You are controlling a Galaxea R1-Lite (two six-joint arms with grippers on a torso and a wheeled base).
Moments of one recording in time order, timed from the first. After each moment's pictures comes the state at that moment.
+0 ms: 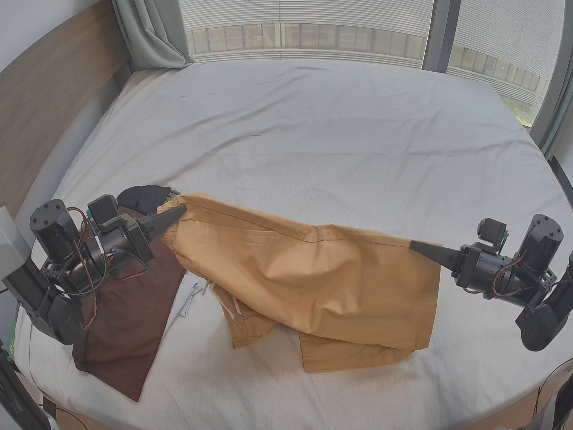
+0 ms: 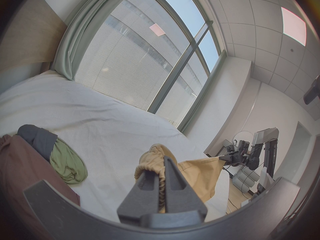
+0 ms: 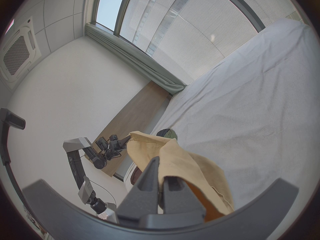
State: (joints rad) left arm -0.10 1.91 -0.49 -1.55 -0.69 -0.41; right arm 0.22 1.86 -0.33 -1.54 0.73 0.59
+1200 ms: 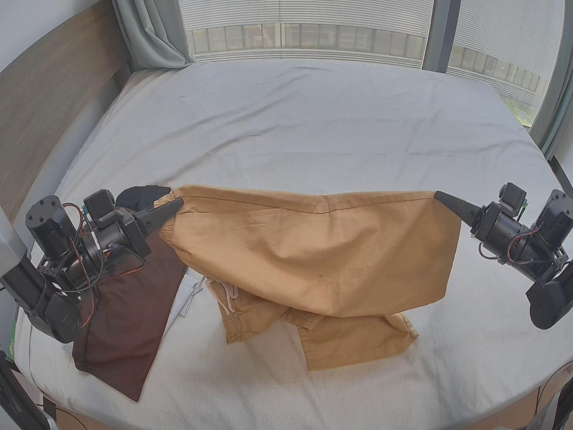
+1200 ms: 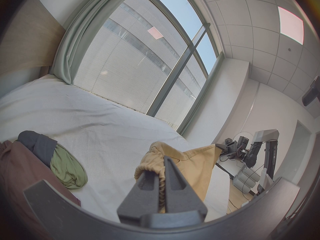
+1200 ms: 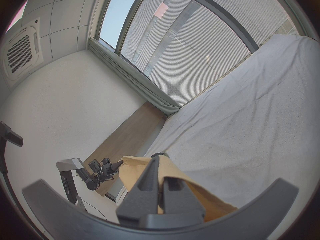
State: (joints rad) left arm -0.10 1.89 -0.50 -1.55 -0.69 -0.41; right arm 0.13 1.81 -0.45 -1.54 0.66 0.68
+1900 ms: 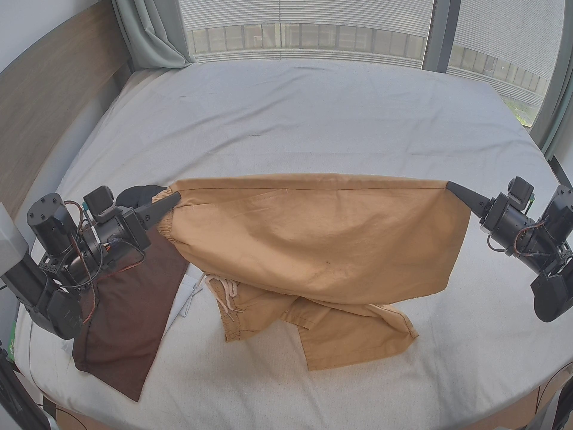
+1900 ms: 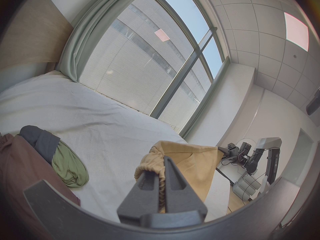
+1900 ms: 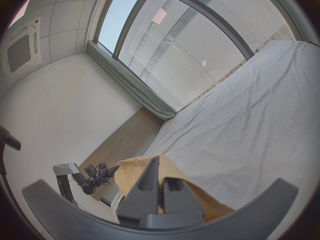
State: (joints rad) left arm -0.09 1.90 -0.52 -1.55 -0.65 -0.47; right arm 0.06 1.80 -0.47 -1.54 0.66 0.69
